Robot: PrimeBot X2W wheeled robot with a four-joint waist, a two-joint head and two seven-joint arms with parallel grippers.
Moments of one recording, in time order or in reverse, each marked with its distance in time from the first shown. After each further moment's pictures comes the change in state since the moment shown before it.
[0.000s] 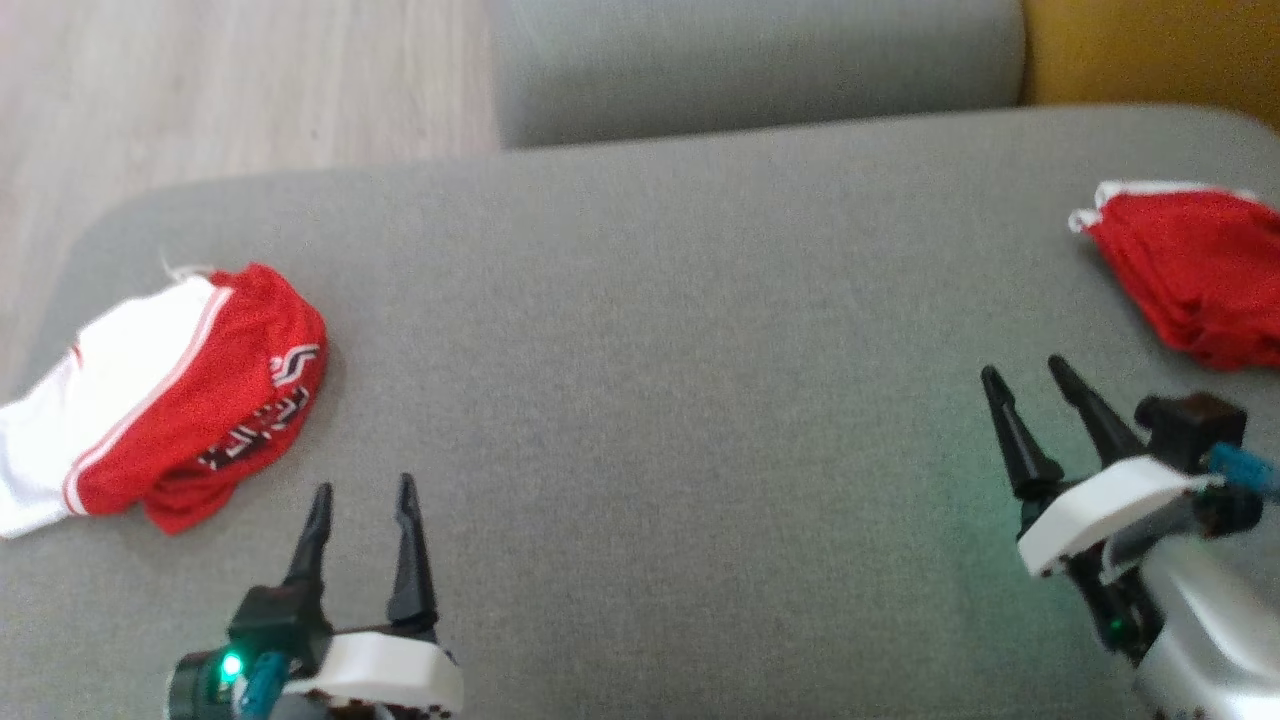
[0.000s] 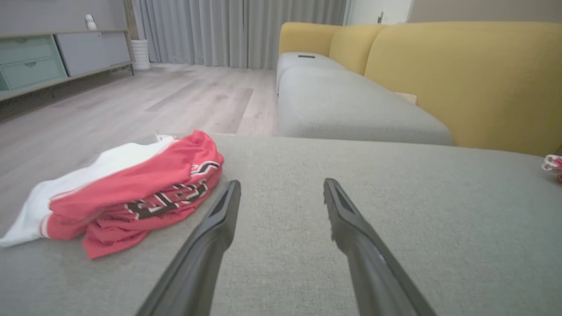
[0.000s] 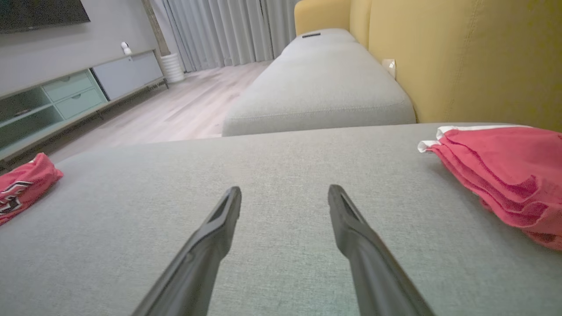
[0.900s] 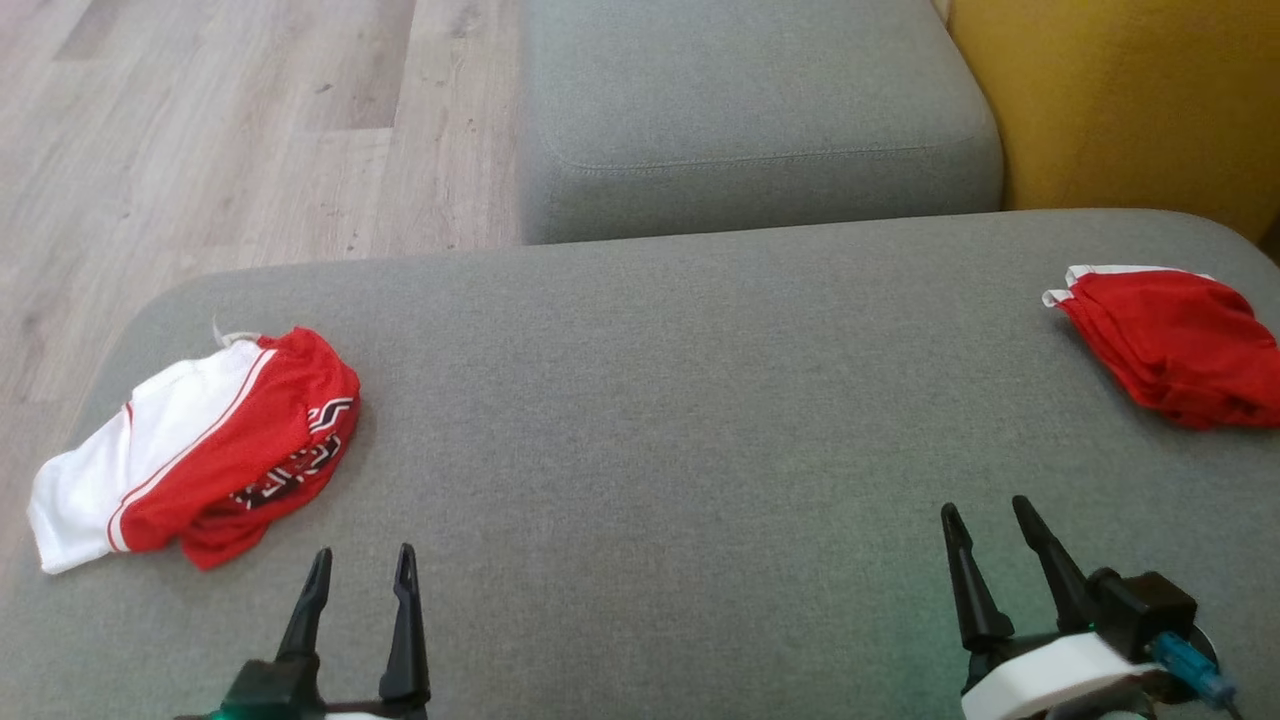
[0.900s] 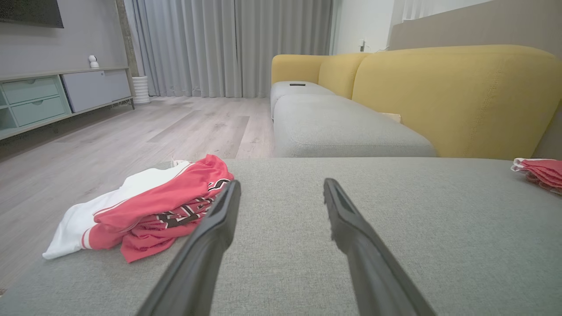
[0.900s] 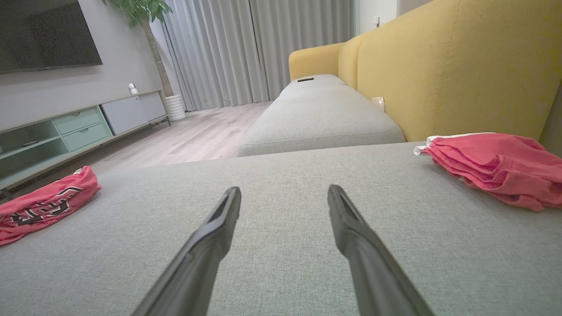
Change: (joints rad) left arm 0.150 -0.025 0.086 -0.064 0.100 -0.114 0.000; right arm 0.414 0.276 -0.345 -0.296 -0.396 0.000 -0.006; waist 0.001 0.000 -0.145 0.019
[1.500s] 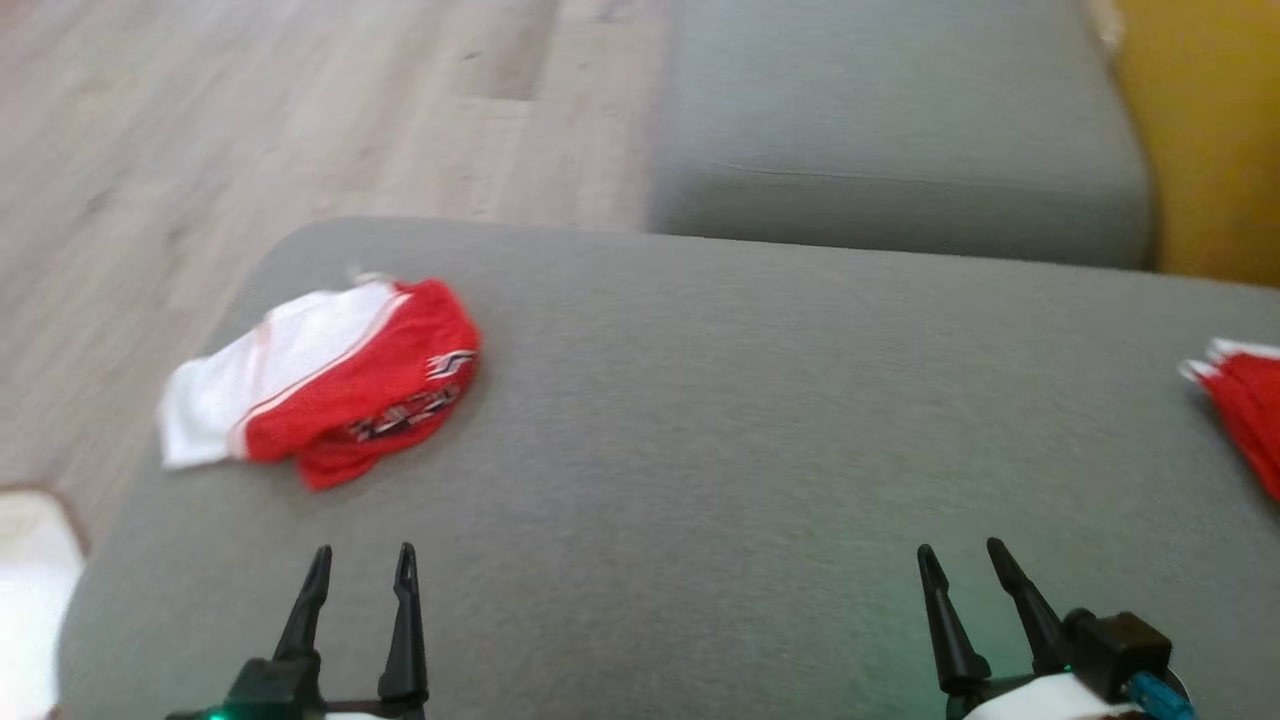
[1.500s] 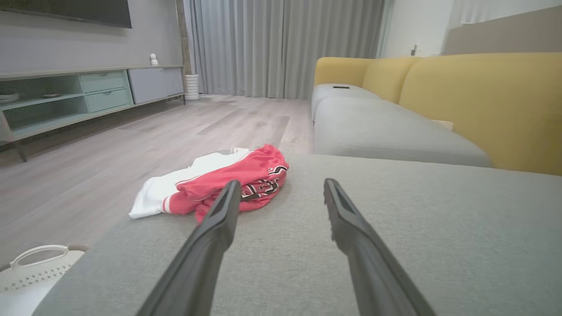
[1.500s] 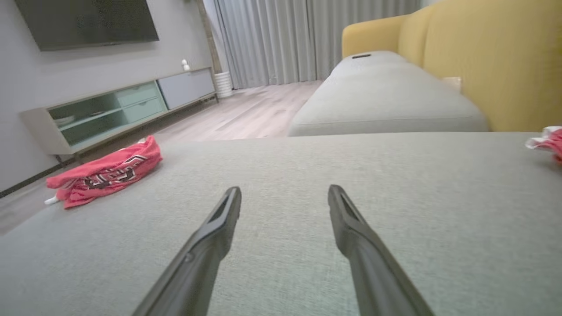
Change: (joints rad) left arm -0.002 -0.001 0.005 0.005 0.026 -0.011 0.000; right arm 0.064 0.034 0.019 -0.013 0.000 0.000 0.000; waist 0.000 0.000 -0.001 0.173
